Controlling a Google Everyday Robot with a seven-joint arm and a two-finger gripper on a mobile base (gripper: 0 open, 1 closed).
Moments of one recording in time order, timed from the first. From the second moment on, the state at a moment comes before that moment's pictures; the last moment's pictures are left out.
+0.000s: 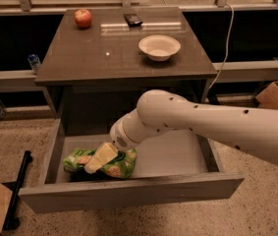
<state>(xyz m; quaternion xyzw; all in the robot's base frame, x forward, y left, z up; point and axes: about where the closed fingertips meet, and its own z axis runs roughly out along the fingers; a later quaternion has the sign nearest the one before) 0.517 0.094 0.693 -0.49 0.79 0.25 0.25</state>
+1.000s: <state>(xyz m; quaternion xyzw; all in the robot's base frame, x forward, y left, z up) 0.524 0.125 0.622 -0.42 0.83 0.27 0.25</state>
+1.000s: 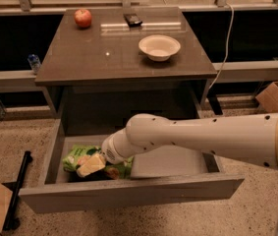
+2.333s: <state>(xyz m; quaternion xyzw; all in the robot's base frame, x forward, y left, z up) 0.533 0.094 0.707 -0.38 0.81 0.28 0.34</state>
